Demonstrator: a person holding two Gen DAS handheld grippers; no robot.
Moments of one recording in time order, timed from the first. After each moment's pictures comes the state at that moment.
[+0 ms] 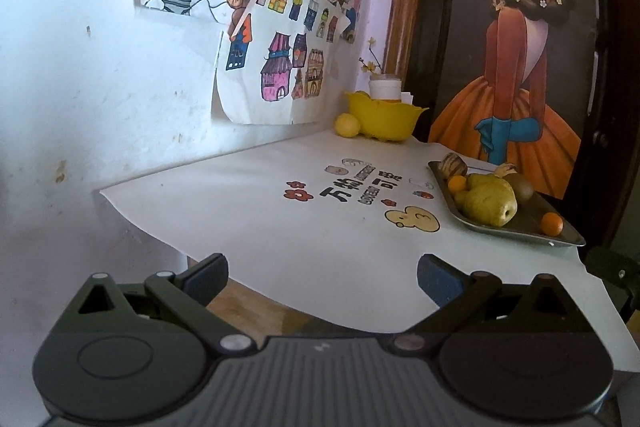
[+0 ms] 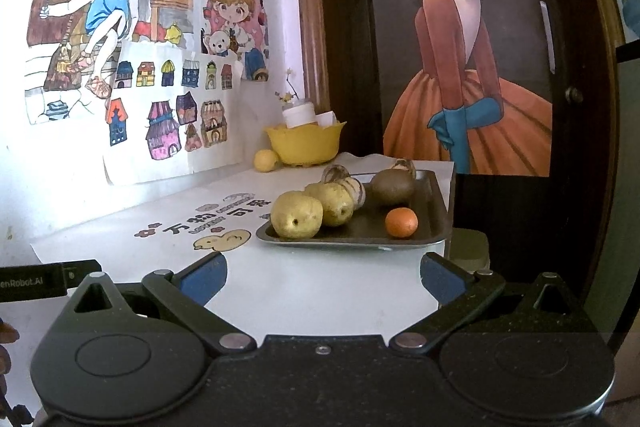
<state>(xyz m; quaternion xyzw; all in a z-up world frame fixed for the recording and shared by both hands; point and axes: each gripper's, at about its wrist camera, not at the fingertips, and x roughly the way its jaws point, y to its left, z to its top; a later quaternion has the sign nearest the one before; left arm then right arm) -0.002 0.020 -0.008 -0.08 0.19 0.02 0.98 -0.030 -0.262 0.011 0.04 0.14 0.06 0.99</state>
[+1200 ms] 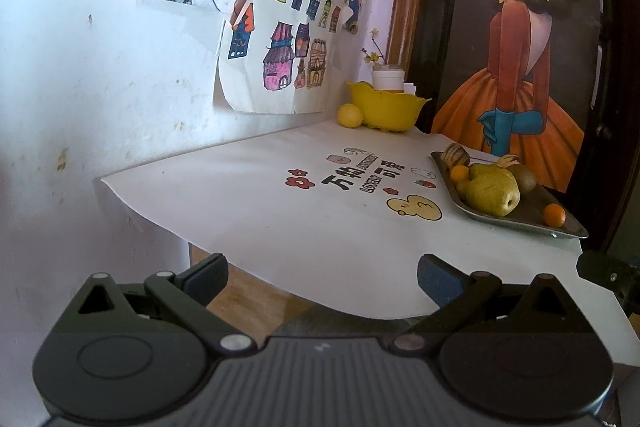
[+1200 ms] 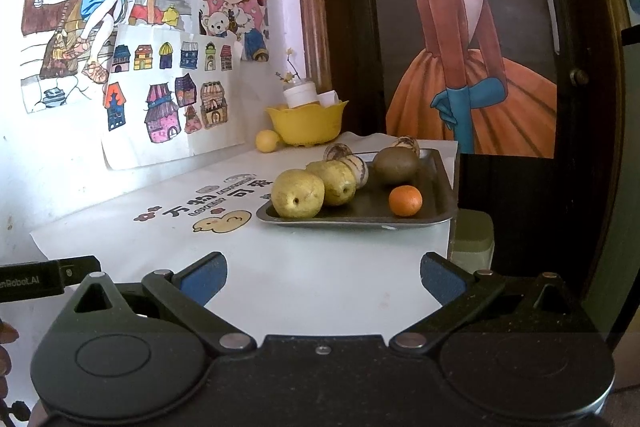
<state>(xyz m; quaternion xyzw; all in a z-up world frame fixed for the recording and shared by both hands) -0.003 0.018 -0.012 -0.08 0.20 0.03 0.98 -0.023 -0.262 0.005 0.04 0.17 0.07 0.98</state>
